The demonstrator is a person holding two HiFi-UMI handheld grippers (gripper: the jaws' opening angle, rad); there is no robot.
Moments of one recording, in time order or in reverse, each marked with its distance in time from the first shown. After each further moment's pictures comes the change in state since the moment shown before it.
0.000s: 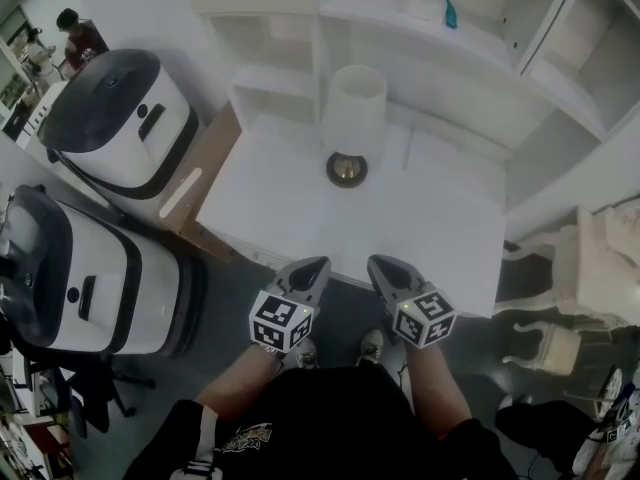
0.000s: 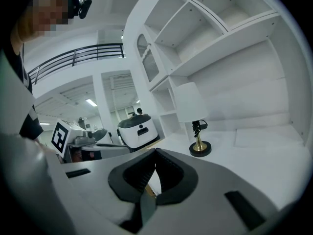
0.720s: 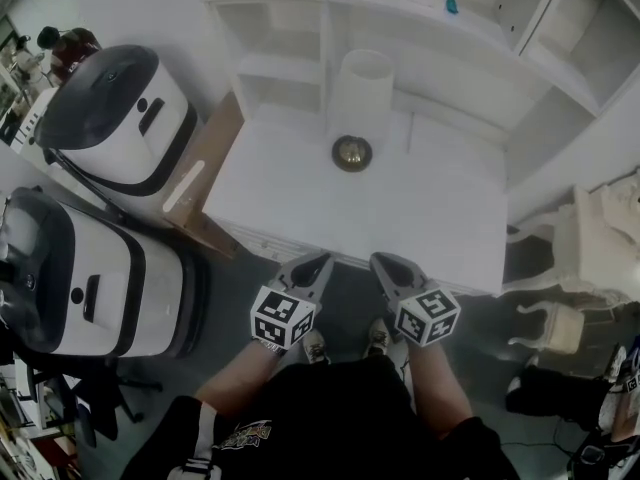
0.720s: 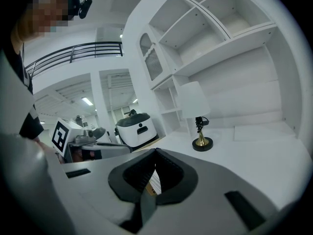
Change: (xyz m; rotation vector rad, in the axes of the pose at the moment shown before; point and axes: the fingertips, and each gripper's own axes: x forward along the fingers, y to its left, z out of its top) left arm -0.043 0.003 -0.020 0.016 0.015 -0.065; right arm -0.005 0.046 -0.023 0.001 -0.007 -0.058
